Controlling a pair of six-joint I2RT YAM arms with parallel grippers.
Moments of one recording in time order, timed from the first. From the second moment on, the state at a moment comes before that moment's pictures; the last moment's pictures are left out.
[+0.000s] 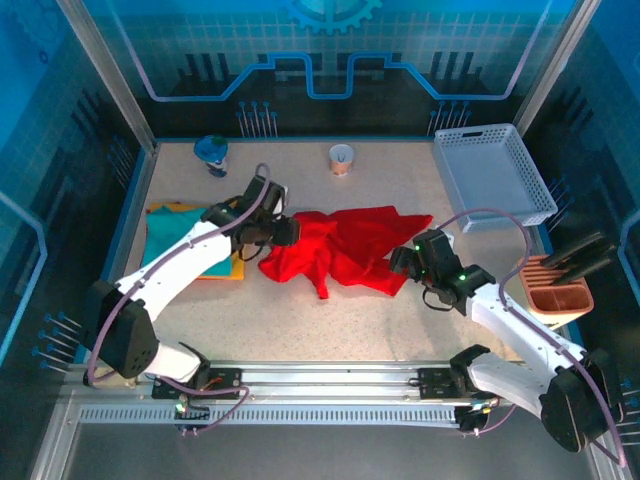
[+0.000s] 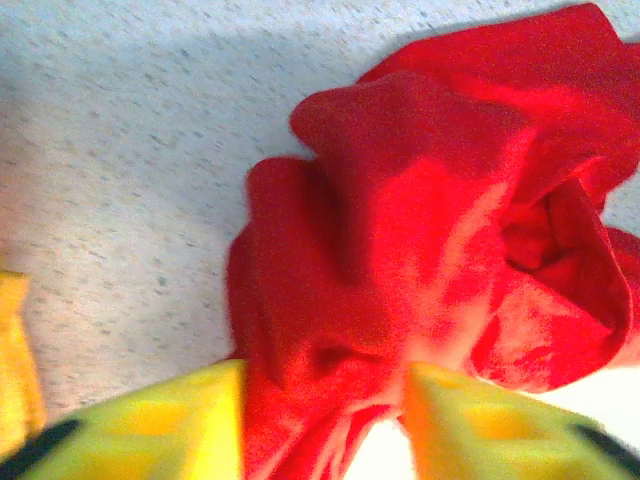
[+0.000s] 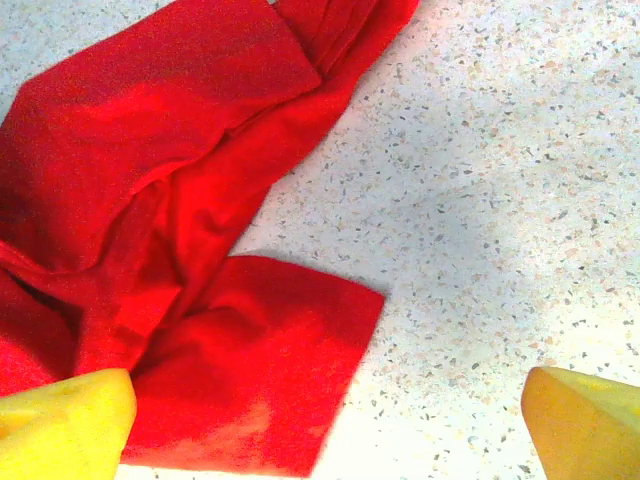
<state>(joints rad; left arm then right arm) -0.48 1.44 1.19 -0.72 0.00 -0.40 0.45 1.01 0.62 -0.53 0.23 0.73</state>
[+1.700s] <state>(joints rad) -0.51 1.99 1.60 -0.81 -0.17 -0.27 0.52 1.50 0.83 -0.30 -0.13 0.76</state>
